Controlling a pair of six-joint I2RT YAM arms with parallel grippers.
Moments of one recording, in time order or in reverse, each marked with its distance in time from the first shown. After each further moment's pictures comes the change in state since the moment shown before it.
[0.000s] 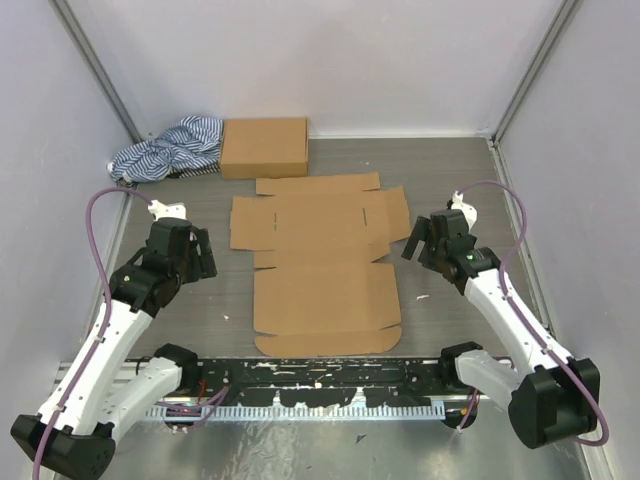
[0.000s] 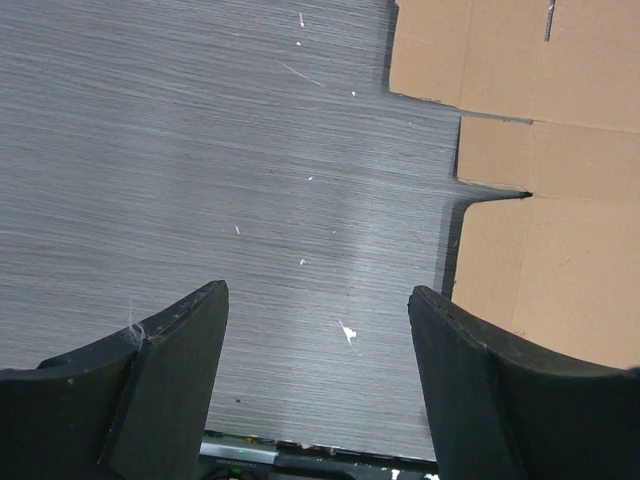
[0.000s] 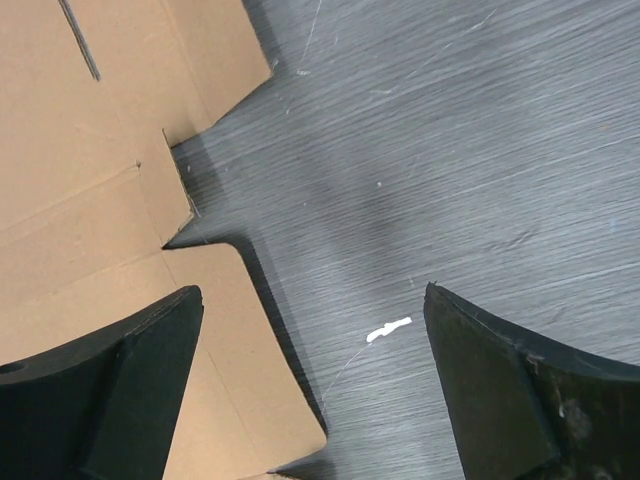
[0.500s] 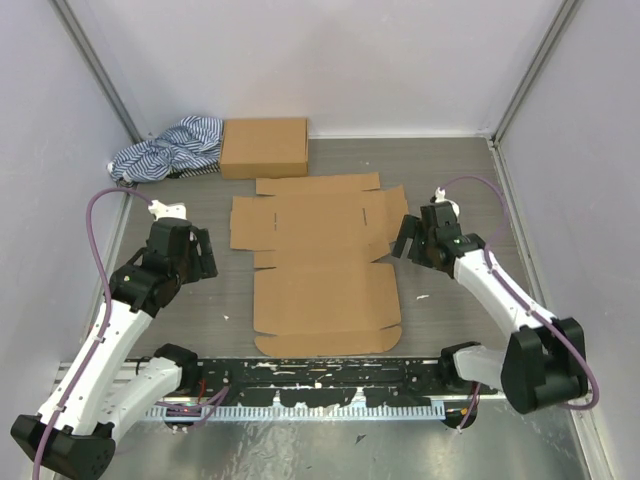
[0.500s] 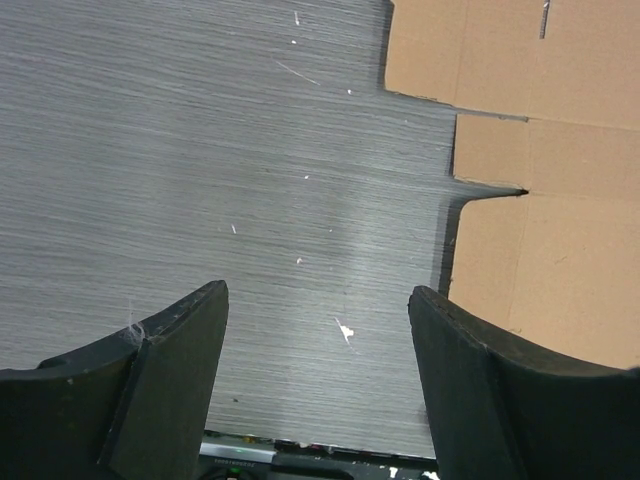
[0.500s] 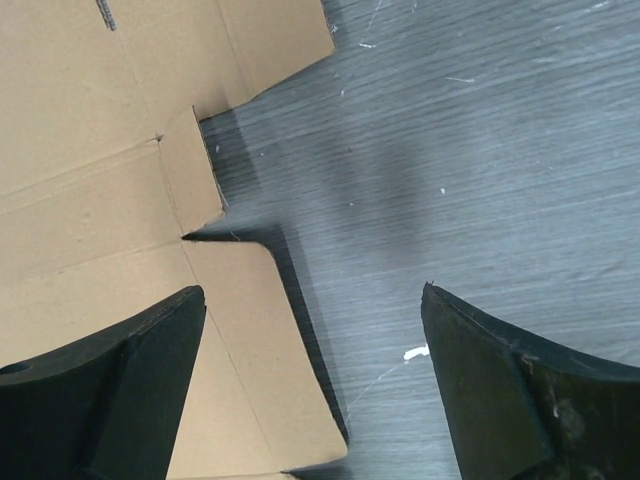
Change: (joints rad) left arm 0.000 0.000 0.000 0.000 0.009 0.000; right arm 0.000 0.168 0.027 0.065 -0.134 -0.034
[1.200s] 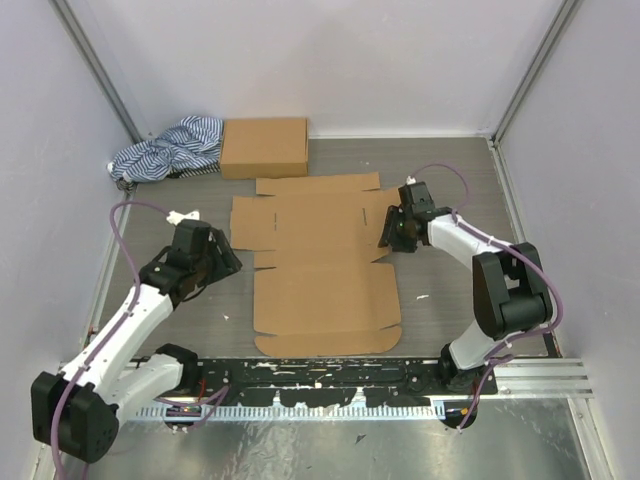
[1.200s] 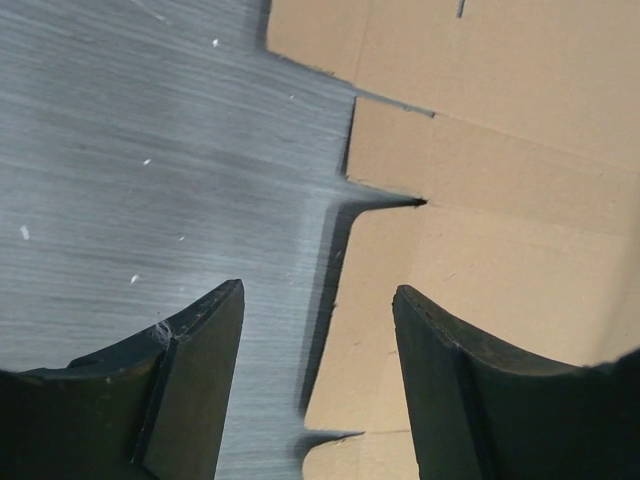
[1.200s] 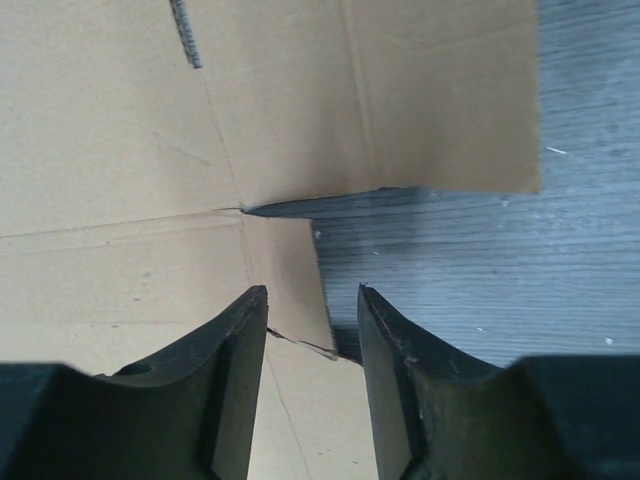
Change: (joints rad) left arm 0.000 0.121 -0.194 0.281 0.205 -0.274; right arm 0.016 0.432 0.190 0.137 -0.167 -0.022
